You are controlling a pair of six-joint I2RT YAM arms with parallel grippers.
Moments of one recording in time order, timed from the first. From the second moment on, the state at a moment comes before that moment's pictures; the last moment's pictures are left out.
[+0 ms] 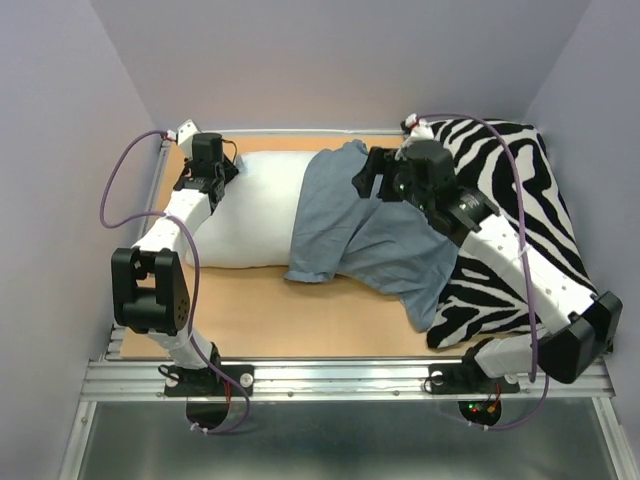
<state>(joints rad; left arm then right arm) -0.11 1.62 1.25 -0.17 -0.31 -0.65 0.56 1.42 1.46 -0.40 0.06 0.47</state>
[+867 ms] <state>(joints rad) -0.36 1.16 1.08 -0.30 -0.38 -0.68 0.90 1.40 1.00 -0.24 0.34 0.73</state>
